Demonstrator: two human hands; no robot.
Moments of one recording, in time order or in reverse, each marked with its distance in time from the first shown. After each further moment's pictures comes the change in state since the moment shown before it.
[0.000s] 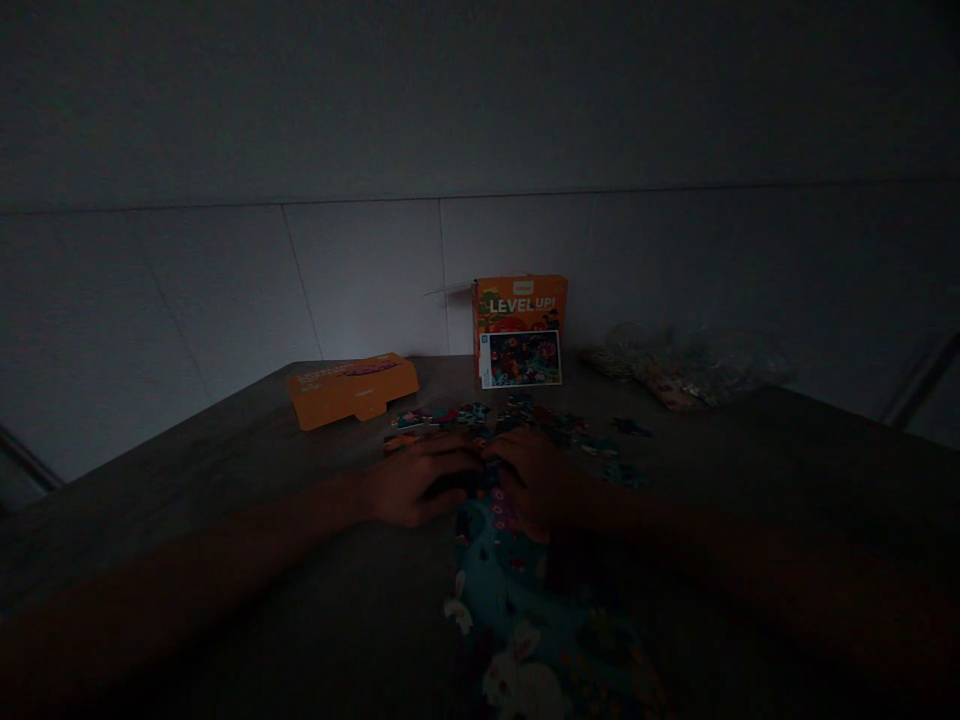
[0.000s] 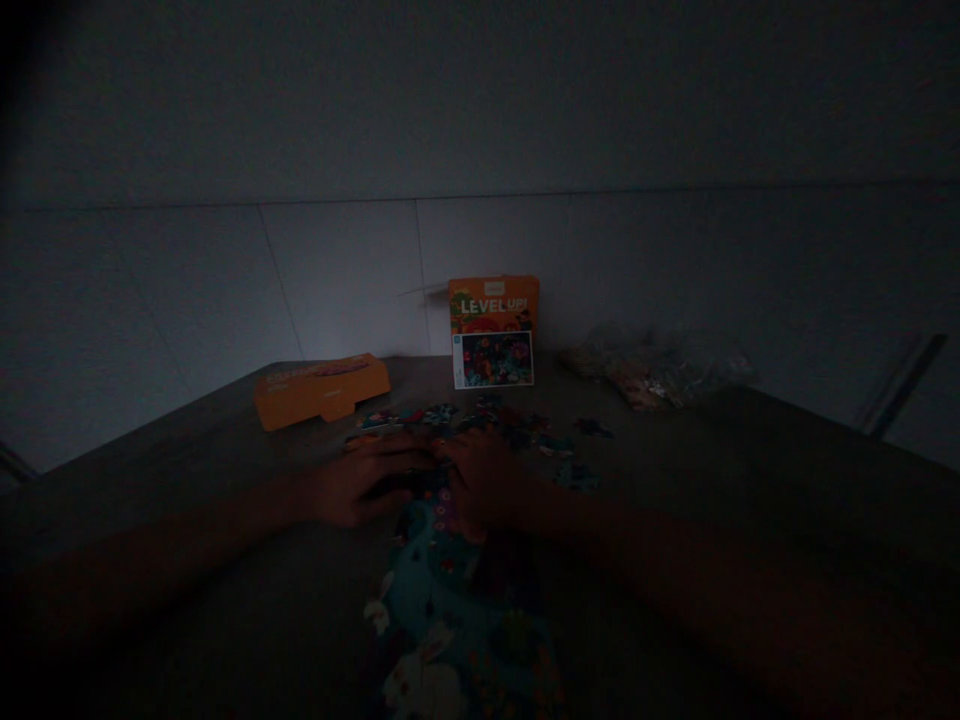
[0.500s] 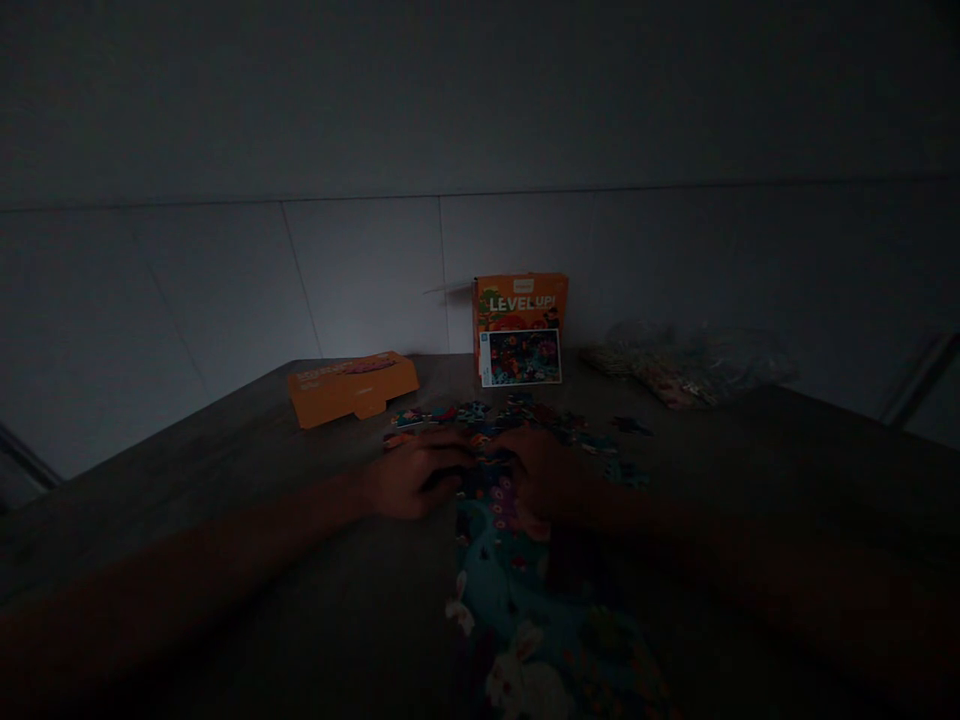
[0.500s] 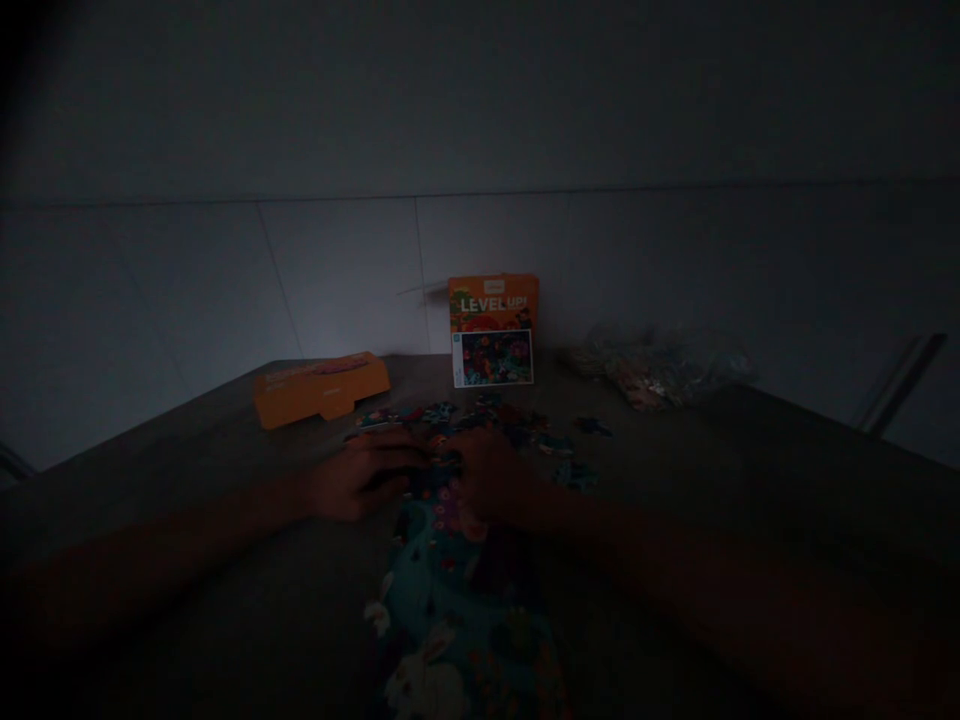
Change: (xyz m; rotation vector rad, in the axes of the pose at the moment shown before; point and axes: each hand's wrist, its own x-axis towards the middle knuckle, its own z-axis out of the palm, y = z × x) left_hand 0.000 -0.004 0.001 0.027 0.024 -0.035; right_hand 0.004 0.000 -0.003 0.057 0.008 0.191
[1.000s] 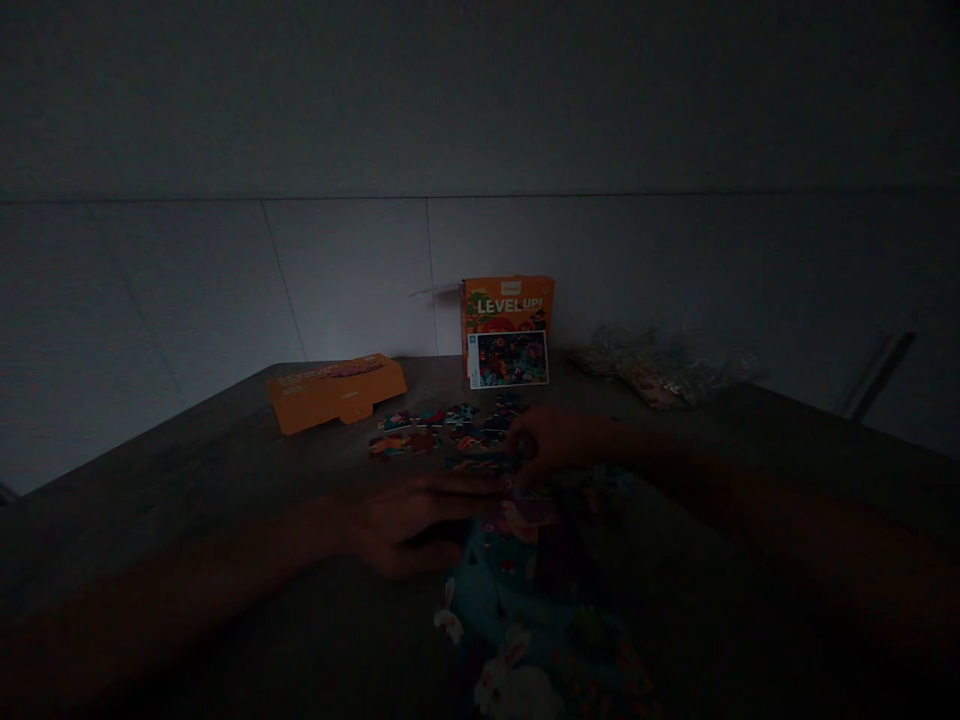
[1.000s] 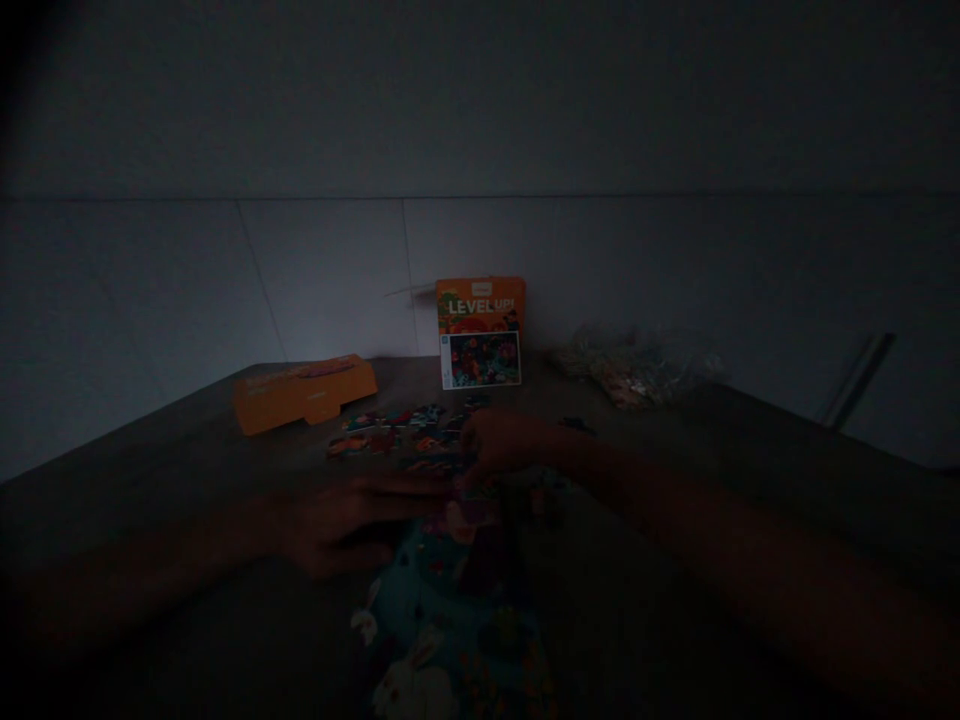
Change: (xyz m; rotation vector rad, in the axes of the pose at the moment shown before) left_hand 0.005 0.030 -0.010 -0.239 -0.234 0.248; right_hand 0.021 0.001 -0.071 0.004 -0.441 0.216
